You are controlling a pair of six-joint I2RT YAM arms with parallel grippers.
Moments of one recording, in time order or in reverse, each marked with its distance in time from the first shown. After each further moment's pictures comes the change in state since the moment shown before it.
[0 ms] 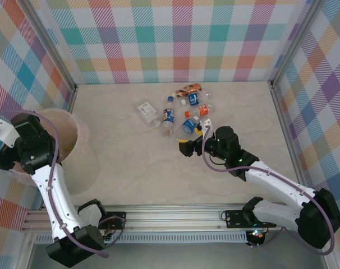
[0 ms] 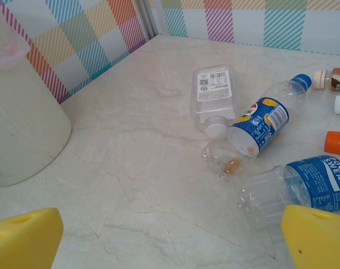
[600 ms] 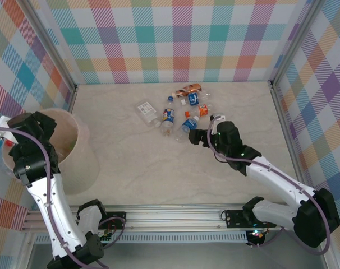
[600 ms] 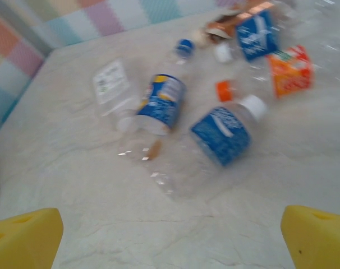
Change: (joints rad) left arm -0.095 -0.065 0.162 -0.272 0.574 -0.310; right arm -0.106 0.046 0.074 -0.216 0.242 0.312
